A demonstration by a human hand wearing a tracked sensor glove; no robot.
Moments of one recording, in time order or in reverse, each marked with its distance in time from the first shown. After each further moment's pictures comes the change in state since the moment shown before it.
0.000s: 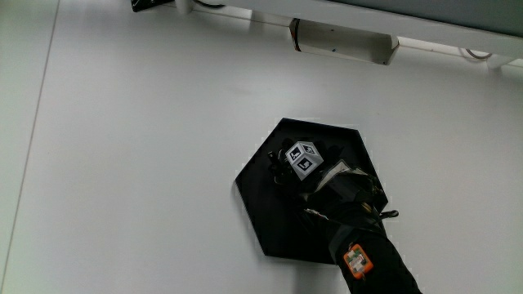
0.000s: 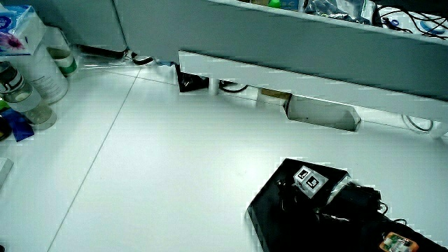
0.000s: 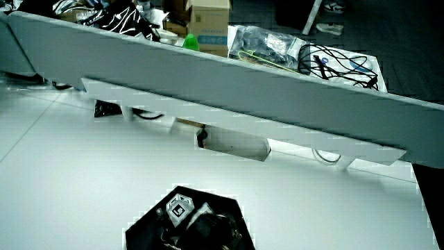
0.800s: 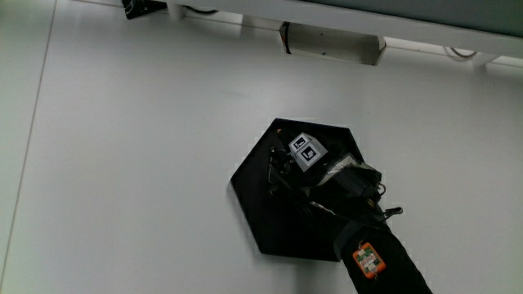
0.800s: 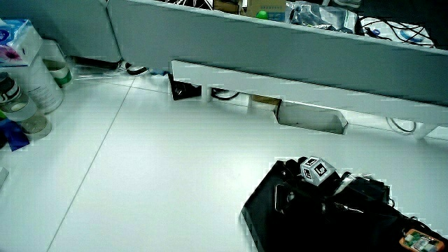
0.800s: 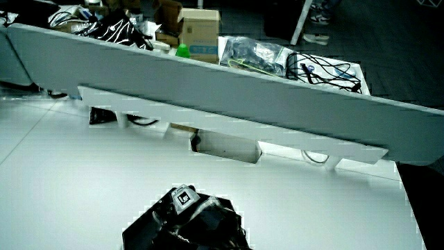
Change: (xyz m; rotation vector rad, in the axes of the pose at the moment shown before) arm 0.005 0.017 -0.003 -0.235 0.113 0.133
